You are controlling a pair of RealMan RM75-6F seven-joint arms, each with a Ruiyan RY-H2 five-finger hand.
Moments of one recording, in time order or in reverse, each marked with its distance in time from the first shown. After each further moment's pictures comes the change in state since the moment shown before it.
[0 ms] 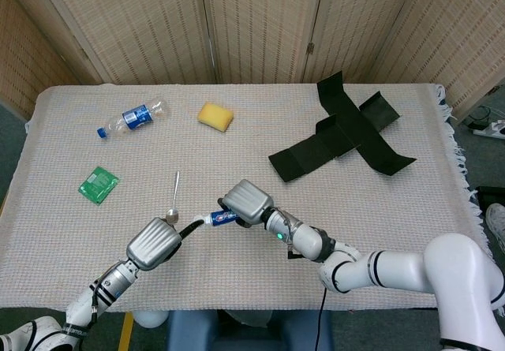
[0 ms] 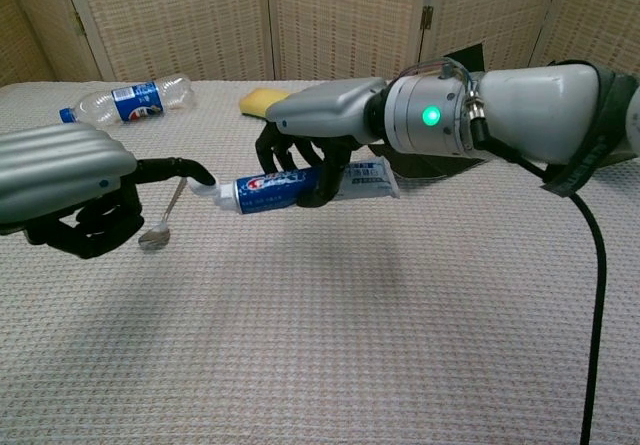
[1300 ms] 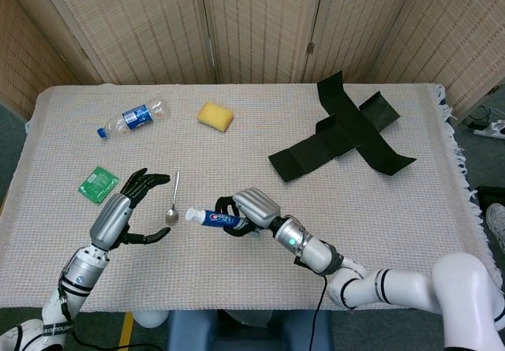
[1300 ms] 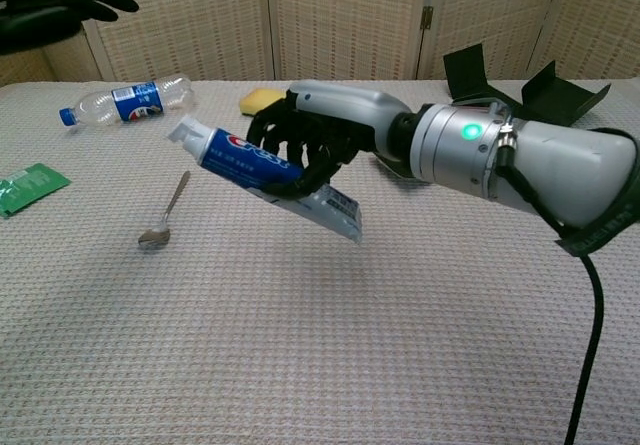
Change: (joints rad) left arm 0.069 0.061 -0.086 -0.051 -0.014 0.279 -0.827; right arm -0.194 -0.111 0.043 0.049 -0.259 0.156 0.677
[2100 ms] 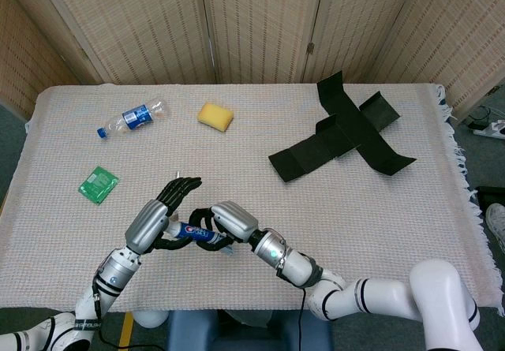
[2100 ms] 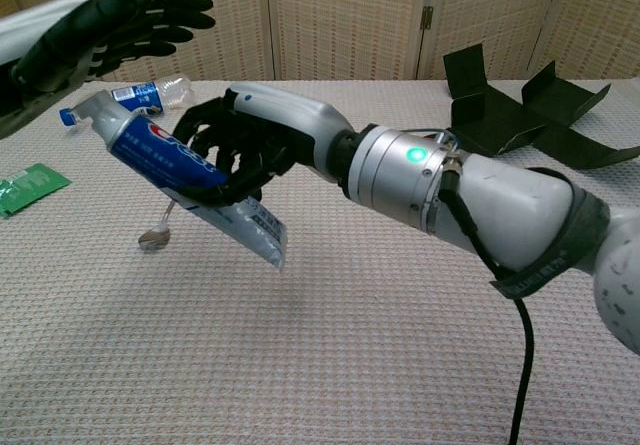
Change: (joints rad) left arm -0.062 -0.161 -0.003 0.055 0.009 -0.040 0.113; right arm 0.003 -0.138 0.043 0.022 -0.058 0.045 0.147
